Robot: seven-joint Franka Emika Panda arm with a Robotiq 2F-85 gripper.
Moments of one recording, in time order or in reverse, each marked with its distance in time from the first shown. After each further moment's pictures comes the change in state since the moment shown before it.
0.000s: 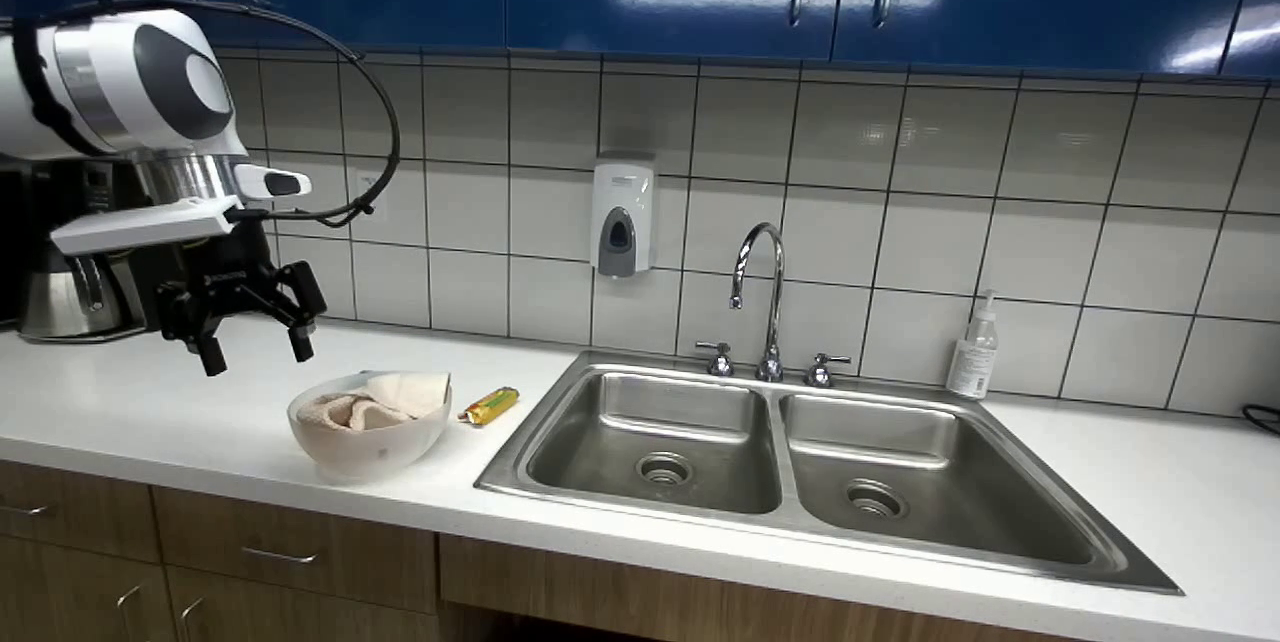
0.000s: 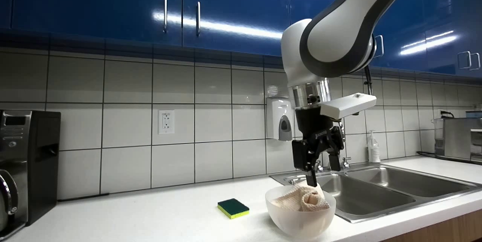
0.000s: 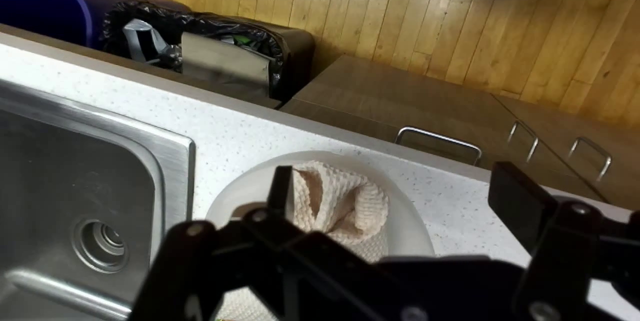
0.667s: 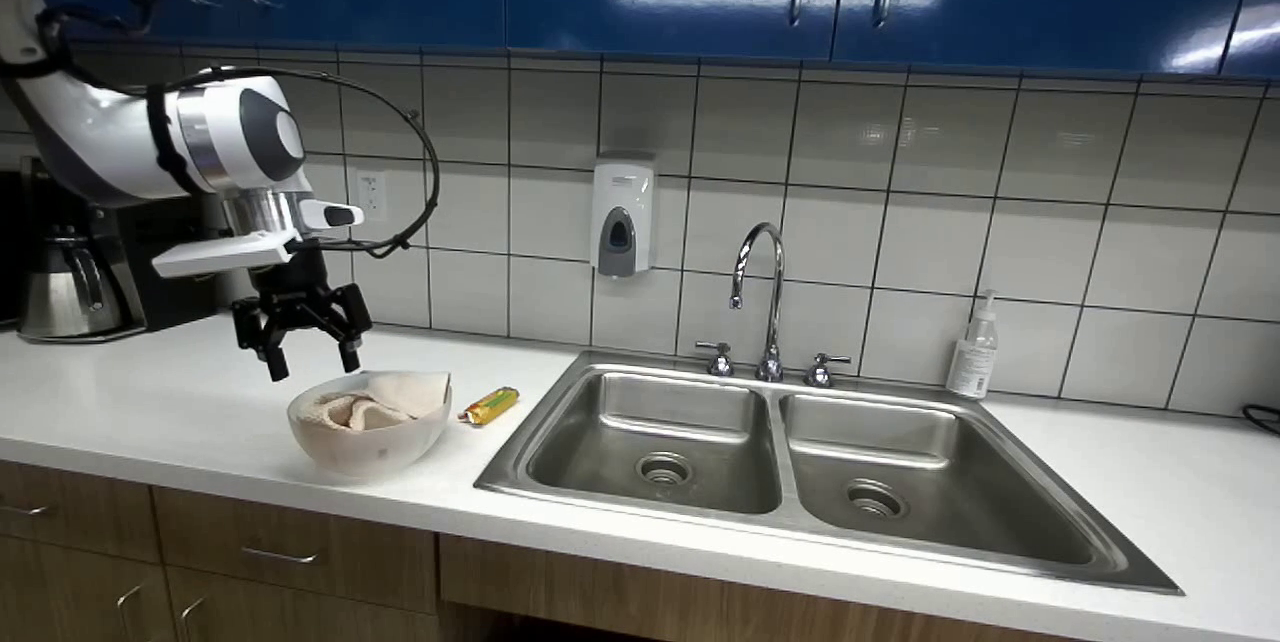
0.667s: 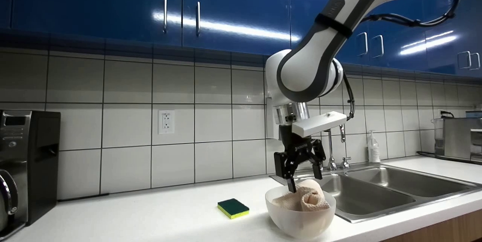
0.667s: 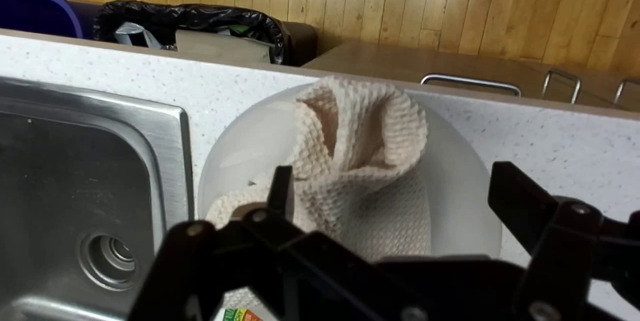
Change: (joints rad) arm -0.014 0.317 -0.058 0.234 -0.081 0.039 0.138
